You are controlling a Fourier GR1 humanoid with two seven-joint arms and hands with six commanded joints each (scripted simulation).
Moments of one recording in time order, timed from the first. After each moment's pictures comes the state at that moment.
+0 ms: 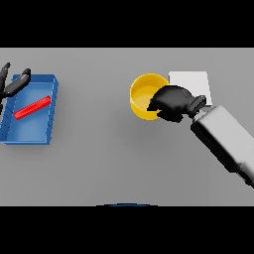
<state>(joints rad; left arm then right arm) -1.66 0.67 0.21 1.17 -0.44 0.29 -0.61 -0.70 -0.49 0.57 -1.34 0.82 0.54 -0.16</state>
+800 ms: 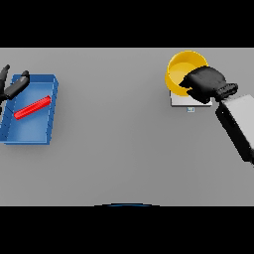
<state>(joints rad) -1.69 0.70 0.24 1.23 -0.48 0.33 -0.61 -0.74 -0.56 0.44 -1.07 0.86 0.36 -0.14</state>
